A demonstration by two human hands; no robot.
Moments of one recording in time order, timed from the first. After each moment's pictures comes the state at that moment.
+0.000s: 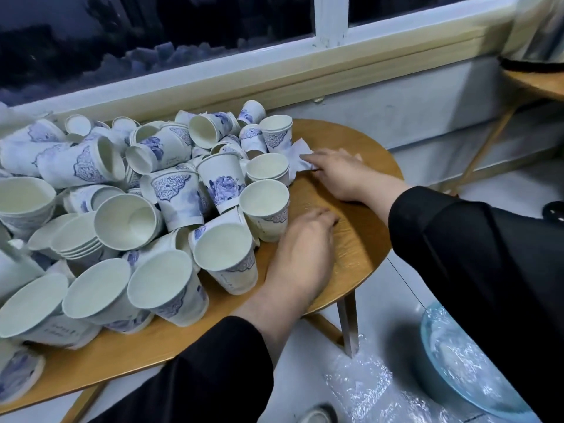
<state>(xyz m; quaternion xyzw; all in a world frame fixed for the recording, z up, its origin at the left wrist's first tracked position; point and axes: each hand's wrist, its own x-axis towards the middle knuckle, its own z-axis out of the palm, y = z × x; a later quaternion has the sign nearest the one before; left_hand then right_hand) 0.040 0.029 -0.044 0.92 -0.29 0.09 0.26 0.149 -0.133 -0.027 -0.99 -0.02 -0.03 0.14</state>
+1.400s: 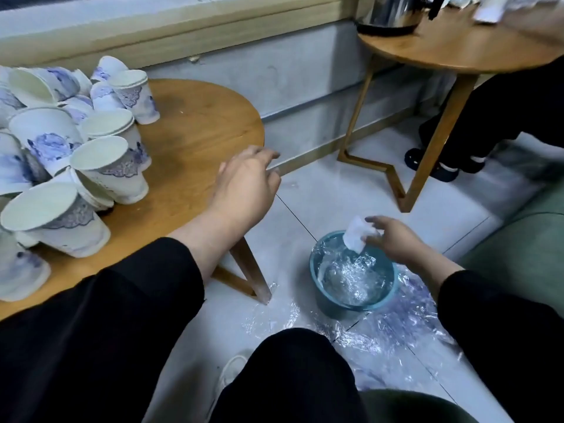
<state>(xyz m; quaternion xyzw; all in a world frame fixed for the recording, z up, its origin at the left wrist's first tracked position) -0.003 -0.077 -0.045 0.90 -0.35 0.08 0.24 -0.162 -0.320 -0.174 -0.88 0.34 0.02 0.33</state>
